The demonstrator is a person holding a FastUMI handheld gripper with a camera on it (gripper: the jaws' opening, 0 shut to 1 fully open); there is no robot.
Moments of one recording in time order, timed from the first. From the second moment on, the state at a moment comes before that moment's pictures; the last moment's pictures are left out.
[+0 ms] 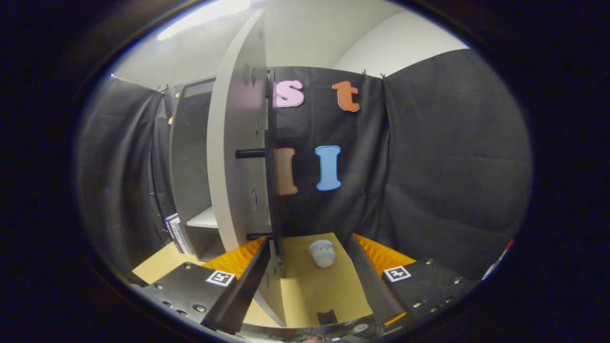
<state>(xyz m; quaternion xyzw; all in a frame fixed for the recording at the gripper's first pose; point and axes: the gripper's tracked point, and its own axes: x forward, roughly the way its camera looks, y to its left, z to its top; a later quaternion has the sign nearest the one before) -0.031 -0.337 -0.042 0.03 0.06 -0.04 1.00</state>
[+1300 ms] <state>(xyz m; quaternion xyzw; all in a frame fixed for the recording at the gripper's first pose) 0.008 -0.141 -0.042 0.05 0.07 0.12 0.99</state>
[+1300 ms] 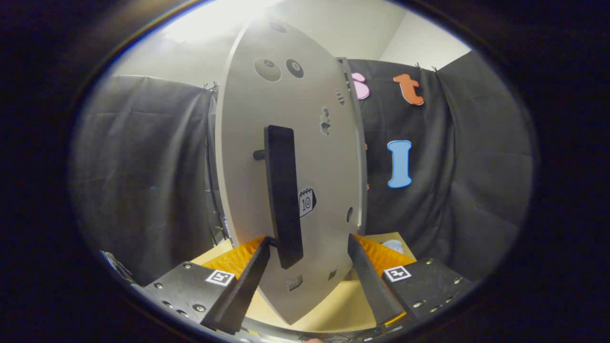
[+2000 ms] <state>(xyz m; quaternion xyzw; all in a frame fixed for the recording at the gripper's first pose) 0.137 0.021 -0.048 0.02 0.04 0.11 0.99</state>
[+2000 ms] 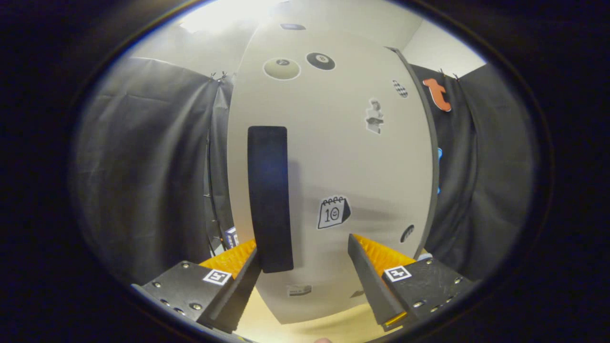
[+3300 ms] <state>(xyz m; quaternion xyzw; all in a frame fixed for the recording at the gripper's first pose) 0.279 0.070 -0.052 0.01 -0.01 0.02 1.00</state>
